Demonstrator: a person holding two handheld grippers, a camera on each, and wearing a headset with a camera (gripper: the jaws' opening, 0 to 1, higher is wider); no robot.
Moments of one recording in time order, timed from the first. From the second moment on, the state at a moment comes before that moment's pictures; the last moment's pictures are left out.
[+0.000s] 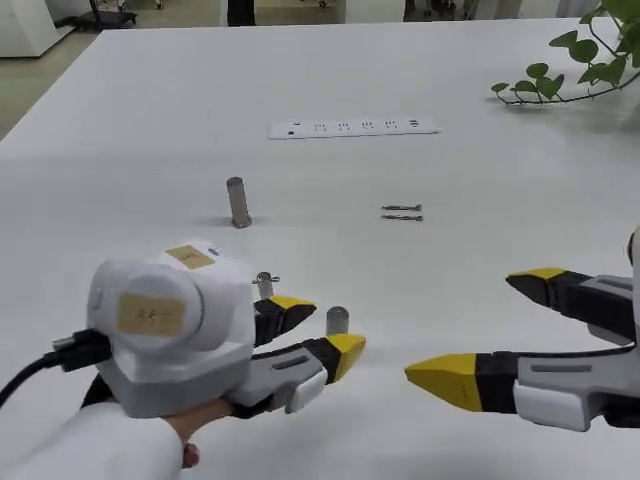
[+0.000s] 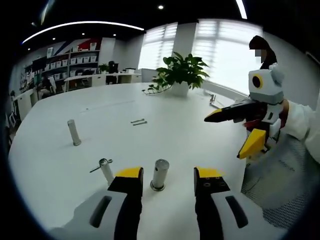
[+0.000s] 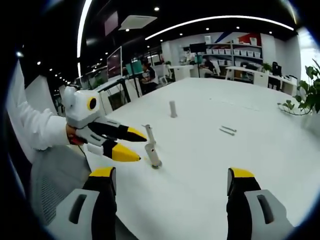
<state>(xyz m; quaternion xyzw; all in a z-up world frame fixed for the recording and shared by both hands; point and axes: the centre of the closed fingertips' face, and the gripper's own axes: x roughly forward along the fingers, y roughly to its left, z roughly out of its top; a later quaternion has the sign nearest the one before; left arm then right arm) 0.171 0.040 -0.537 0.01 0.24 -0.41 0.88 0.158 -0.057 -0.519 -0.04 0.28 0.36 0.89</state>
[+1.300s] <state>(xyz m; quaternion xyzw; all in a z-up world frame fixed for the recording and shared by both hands) 0.128 0.113 -0.541 -0.01 0.30 -0.42 0.86 0.163 -0.093 -0.523 -0.08 0.31 0.34 0.88</state>
